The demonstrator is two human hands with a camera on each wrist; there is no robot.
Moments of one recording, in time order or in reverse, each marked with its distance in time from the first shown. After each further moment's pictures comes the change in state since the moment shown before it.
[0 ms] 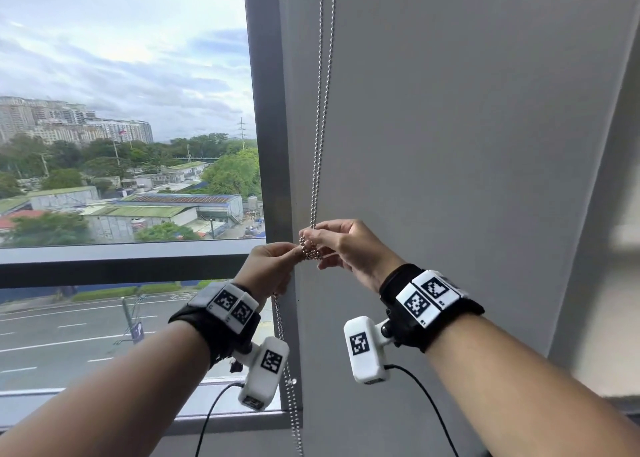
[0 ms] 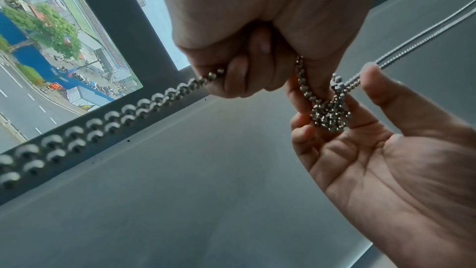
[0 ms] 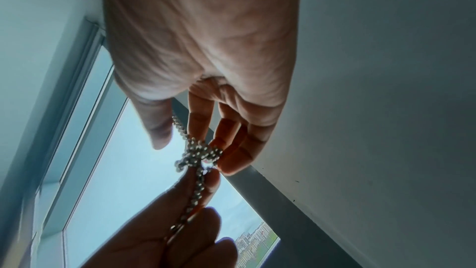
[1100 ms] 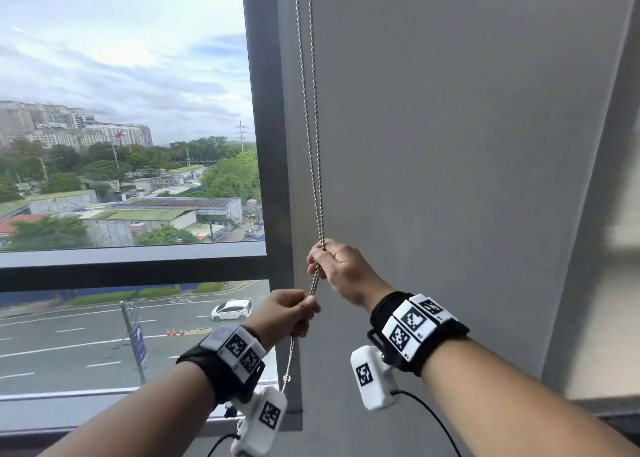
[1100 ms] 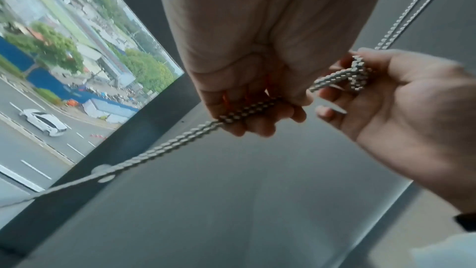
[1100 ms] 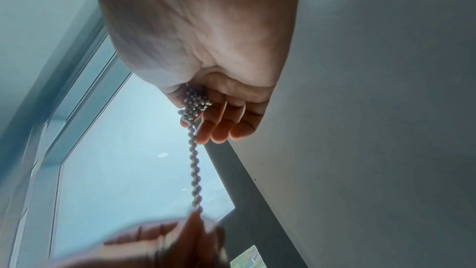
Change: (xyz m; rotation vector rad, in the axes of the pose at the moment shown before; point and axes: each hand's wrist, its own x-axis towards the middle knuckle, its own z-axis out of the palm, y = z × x) left_hand -0.027 -0.056 0.007 0.065 -0.216 -0.112; right_hand -0.007 0.034 0.004 -0.430 0.059 -0.207
